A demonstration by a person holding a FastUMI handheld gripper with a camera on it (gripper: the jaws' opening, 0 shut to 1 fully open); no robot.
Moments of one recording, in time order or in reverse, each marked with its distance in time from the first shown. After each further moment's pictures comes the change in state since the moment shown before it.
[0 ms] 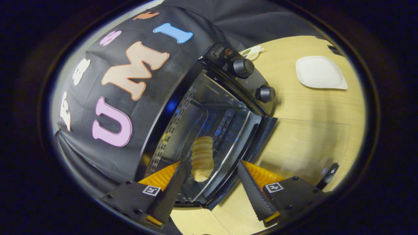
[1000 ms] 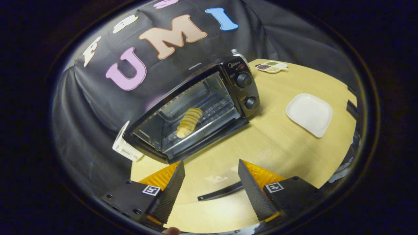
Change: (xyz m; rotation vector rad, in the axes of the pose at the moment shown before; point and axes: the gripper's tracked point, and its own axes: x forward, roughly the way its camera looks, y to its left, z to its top) arm -0.105 -0.075 0.002 -0.545 0.201 -0.064
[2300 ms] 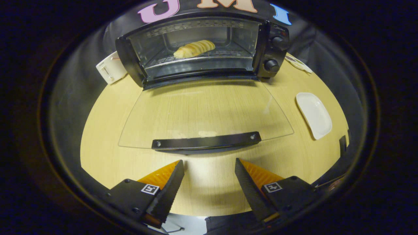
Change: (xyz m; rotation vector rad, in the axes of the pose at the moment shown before) arm 0.017 -0.042 -0.095 -0.465 0.327 -0.128
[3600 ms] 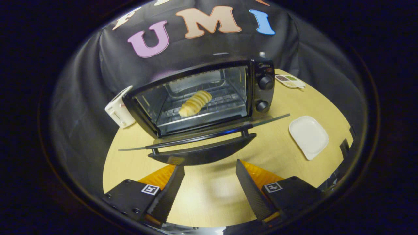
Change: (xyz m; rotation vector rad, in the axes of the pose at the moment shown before) arm -0.049 0.005 0.104 0.175 -0.305 0.086
